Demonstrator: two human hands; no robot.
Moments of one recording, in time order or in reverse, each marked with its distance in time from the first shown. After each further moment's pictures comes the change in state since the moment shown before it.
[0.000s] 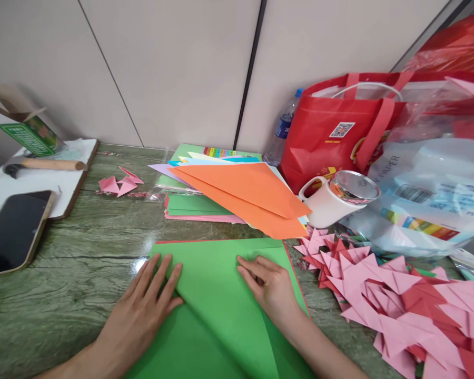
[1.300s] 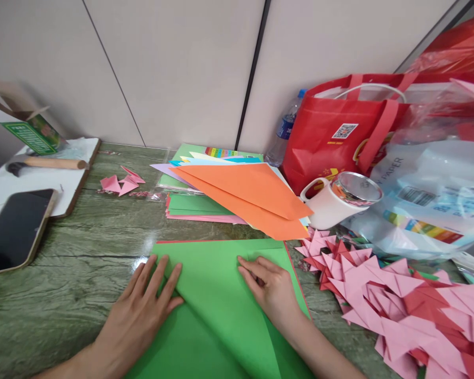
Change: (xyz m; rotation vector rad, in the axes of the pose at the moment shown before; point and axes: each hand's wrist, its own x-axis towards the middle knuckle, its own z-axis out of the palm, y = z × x) left_hand -0.005 0.005 0.003 -0.029 -0.047 -0.089; right_hand -0.001 0.001 0.000 -0.013 -0.008 0.032
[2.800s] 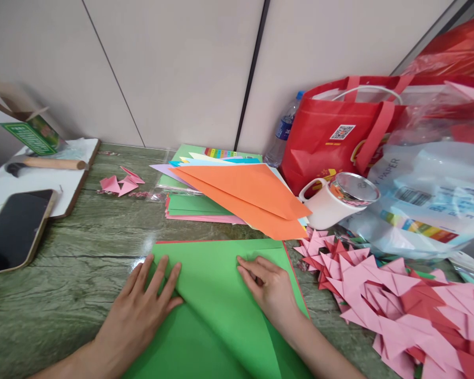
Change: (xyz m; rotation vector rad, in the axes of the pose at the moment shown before) left_hand 0.010 -0.002 -0.010 0.031 -0.017 0.022; right_hand -0.001 0.001 0.000 -0.016 -0.009 -0.012
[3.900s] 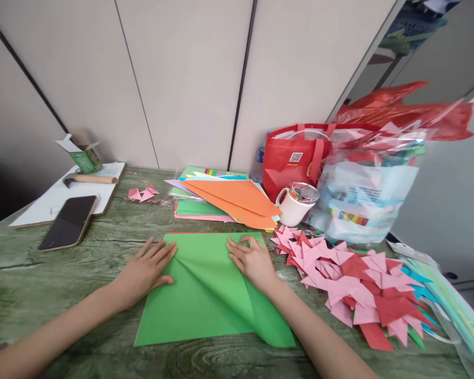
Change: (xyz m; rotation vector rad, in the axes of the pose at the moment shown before) left_hand -0.019 -0.034 0.007 -0.159 -0.219 0.110; right_hand -0.006 0.020 -0.005 -0.432 -0.118 -0.271
